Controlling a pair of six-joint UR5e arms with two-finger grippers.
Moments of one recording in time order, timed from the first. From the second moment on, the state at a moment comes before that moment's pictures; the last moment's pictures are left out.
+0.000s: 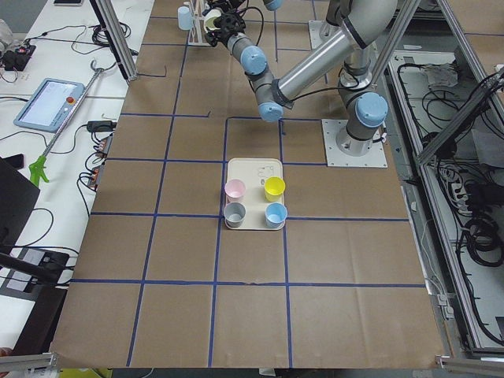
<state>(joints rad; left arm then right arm) -1.35 -1.86 -2.09 0.34 0.29 0.17 1.85 -1.29 1.93 -3.31 -1.27 1.61</state>
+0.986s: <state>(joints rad) -1.32 -1.88 -1.98 0.15 0.63 0.15 1.51 -1.35 1.93 -3.29 -1.03 1.14</state>
